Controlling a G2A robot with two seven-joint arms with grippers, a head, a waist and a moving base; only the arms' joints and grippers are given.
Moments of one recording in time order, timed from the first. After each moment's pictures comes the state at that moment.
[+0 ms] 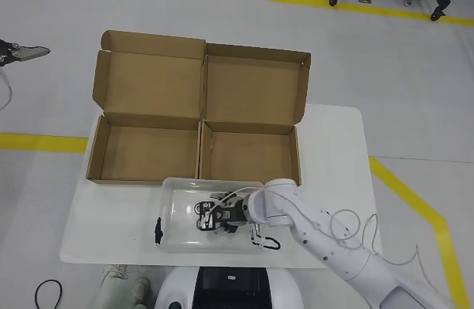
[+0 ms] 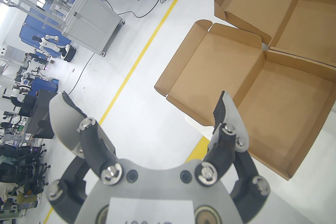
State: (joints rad) left arm 0.56 -0.16 -1.11 -1.50 0.89 -0.82 -0.11; right arm -0.94 -1.31 0.60 -1.54 -1.22 -0.79 0.74
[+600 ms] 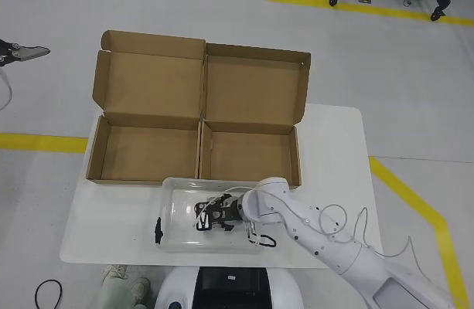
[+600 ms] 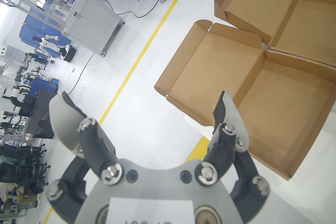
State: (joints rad) left arm 0.56 -0.16 -1.11 -1.50 0.89 -0.82 -0.11; right arm -0.88 -1.35 0.53 -1.44 -1.23 -0.78 0.72
